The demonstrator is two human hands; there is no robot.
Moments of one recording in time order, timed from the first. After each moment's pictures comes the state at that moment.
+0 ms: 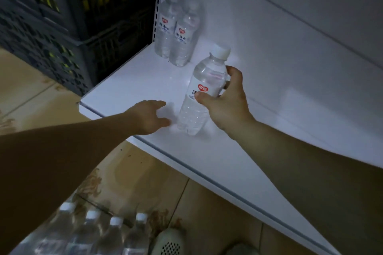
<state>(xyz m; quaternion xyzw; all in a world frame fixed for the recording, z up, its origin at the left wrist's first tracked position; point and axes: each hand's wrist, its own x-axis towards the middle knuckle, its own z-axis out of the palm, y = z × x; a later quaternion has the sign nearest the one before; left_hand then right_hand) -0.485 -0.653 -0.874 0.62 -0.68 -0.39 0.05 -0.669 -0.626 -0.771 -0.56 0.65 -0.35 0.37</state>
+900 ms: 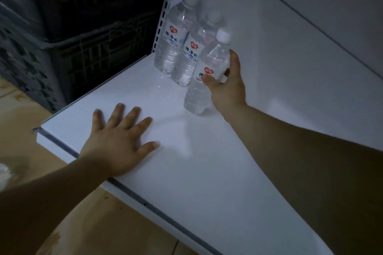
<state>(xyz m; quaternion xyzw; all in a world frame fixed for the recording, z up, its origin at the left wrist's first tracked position) -0.454 -0.692 -0.943 0.64 -0.76 -0.14 -0.01 -0.665 -0.799 -0.843 -0.61 0.65 -0.39 0.25</state>
